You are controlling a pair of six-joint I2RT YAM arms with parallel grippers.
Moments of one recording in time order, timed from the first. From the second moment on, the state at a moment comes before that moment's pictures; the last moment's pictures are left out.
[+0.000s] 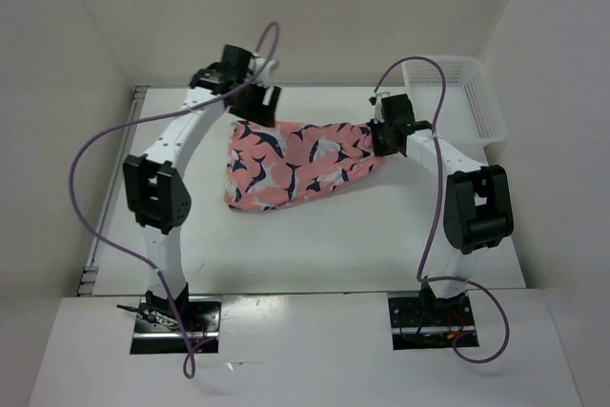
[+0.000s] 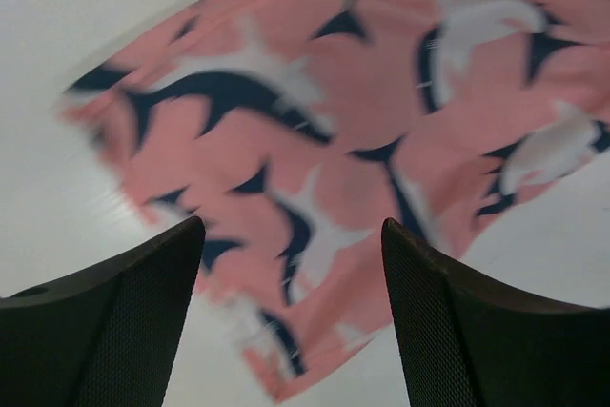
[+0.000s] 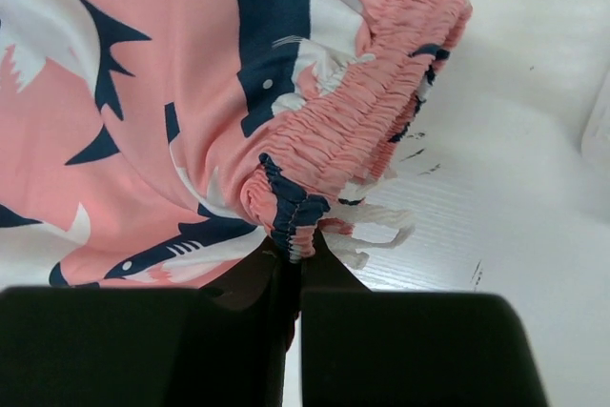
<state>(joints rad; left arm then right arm) -0.23 1.96 1.97 -0.92 0.15 0.07 0.20 1.74 1.26 -0.38 -0.01 -0.01</state>
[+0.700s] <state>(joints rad) -0.45 2.44 2.22 -0.87 0.38 0.07 0.23 1.74 1.29 -0.35 0.13 -0.20</state>
